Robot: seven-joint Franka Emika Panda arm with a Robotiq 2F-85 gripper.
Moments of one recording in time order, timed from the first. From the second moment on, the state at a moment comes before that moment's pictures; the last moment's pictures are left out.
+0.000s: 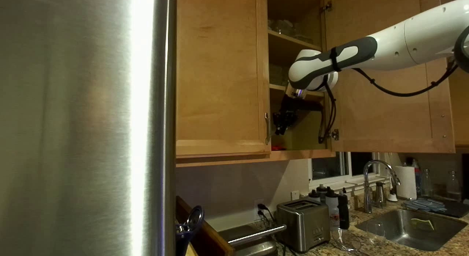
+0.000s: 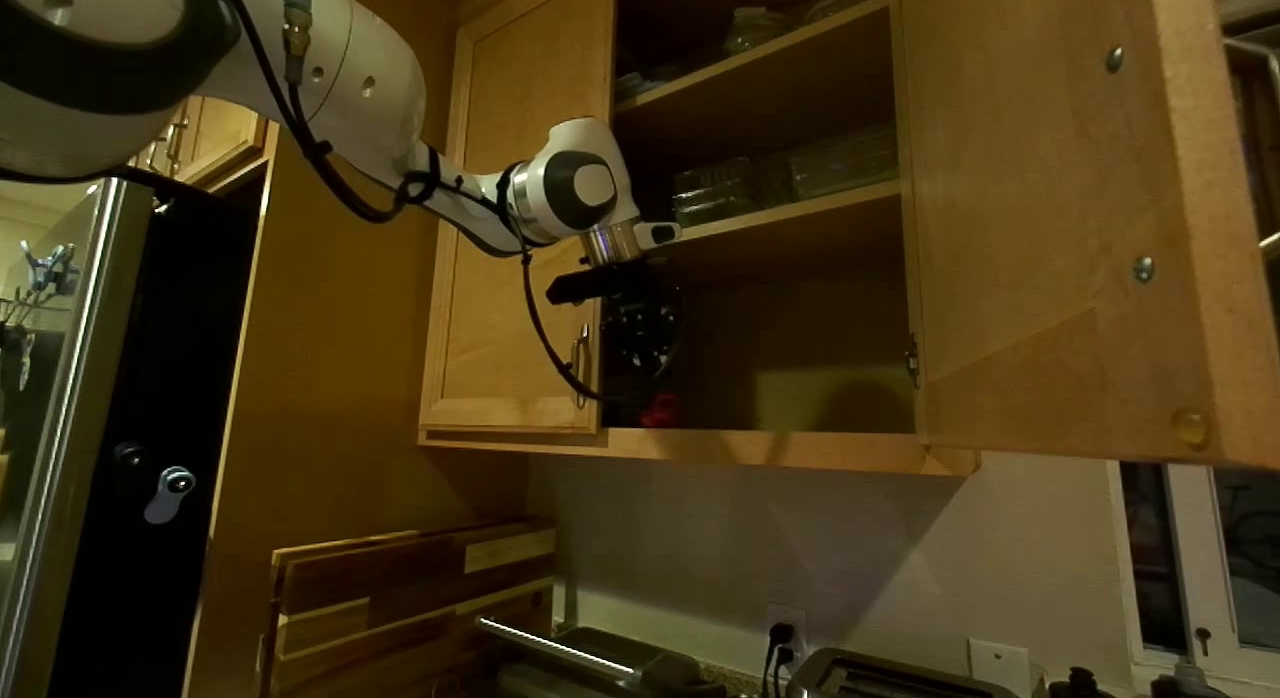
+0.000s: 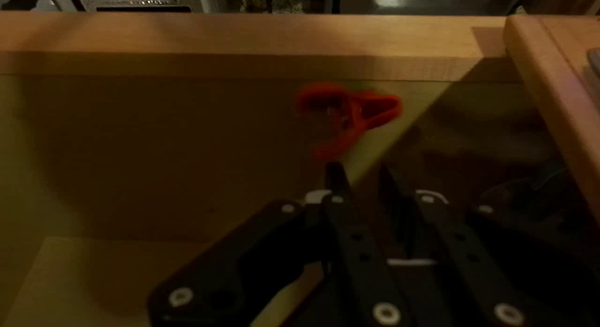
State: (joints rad) arm -0.07 0.00 -0.10 -1.57 -0.02 2.18 -0.01
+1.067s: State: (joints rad) arm -0.07 -0.15 -0.07 -1.61 -0.11 1.96 -0.02
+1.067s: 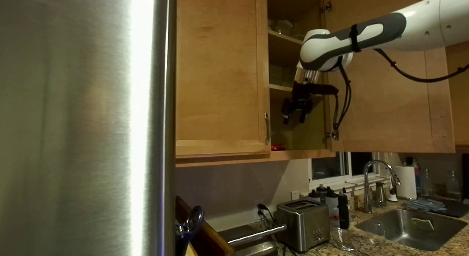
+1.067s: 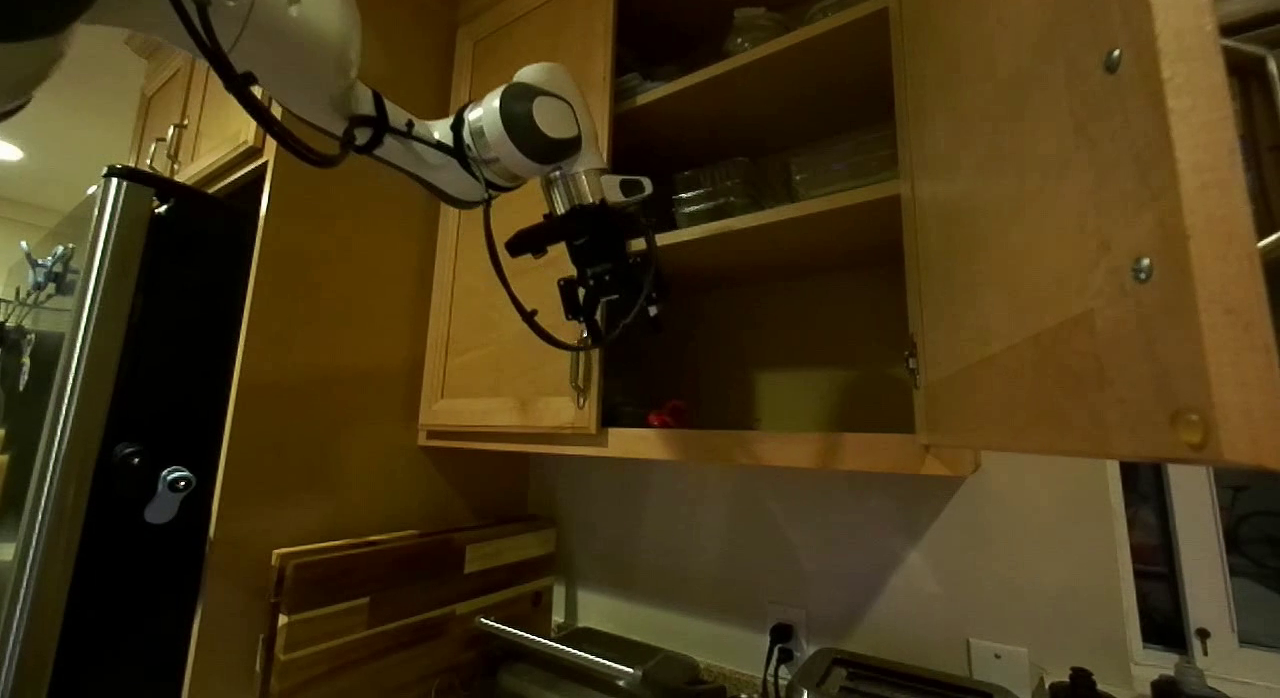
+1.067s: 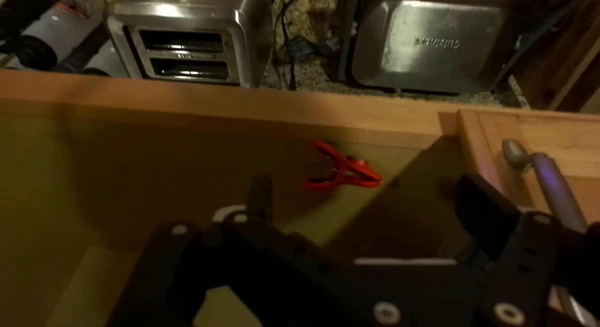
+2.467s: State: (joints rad) arm -0.03 -0.48 0.00 -2.02 -0.10 1.75 -0.05
